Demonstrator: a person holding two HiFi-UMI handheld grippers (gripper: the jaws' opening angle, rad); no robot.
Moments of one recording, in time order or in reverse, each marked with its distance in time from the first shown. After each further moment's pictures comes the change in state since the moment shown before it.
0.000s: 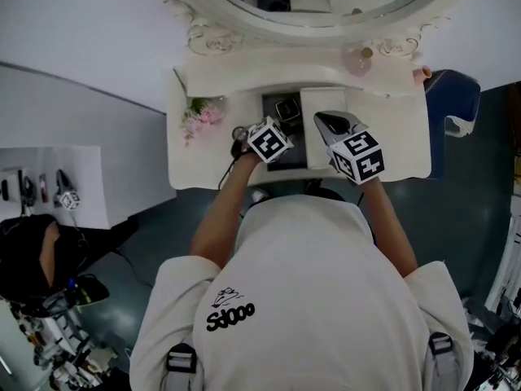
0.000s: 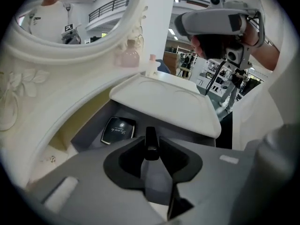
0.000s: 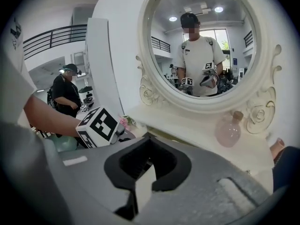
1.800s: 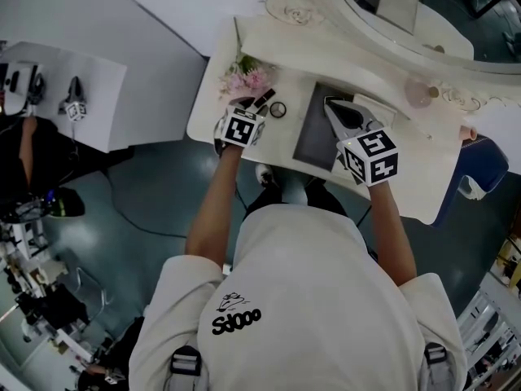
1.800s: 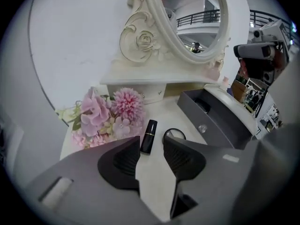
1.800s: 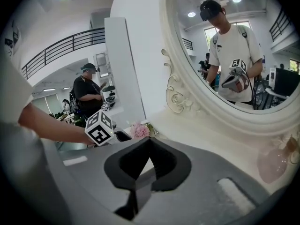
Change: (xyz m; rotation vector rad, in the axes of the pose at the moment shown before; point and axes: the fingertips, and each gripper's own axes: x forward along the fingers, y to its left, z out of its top) left arm -0.115 0.097 -0.152 -0.677 -0.154 0.559; right arm 0.059 0.064 0.049 -0.131 0.004 0.286
